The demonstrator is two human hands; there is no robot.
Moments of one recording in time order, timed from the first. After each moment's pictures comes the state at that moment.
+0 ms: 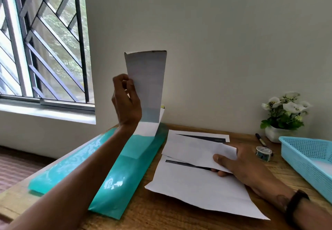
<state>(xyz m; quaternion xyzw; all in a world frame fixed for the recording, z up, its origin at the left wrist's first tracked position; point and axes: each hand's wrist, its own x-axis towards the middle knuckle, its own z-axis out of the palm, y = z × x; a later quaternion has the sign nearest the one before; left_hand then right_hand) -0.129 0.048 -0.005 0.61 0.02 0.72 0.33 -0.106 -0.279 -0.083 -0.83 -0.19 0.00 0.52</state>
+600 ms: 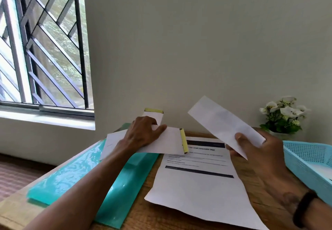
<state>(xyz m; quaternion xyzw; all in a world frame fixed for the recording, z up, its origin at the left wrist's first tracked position) -0.119 0.045 -0.045 0.93 0.07 0.33 0.14 -0.098 -0.291 -0.067 -0.68 -0.16 -0.26 0.66</state>
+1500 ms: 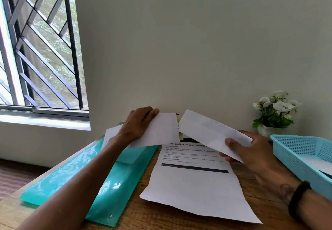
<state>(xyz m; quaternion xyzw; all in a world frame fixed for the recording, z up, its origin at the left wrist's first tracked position) -0.124 0.046 -0.029 0.90 -0.06 0.38 0.22 -0.081 -0.301 -0.077 -0.71 -0.18 -0.12 0.67</state>
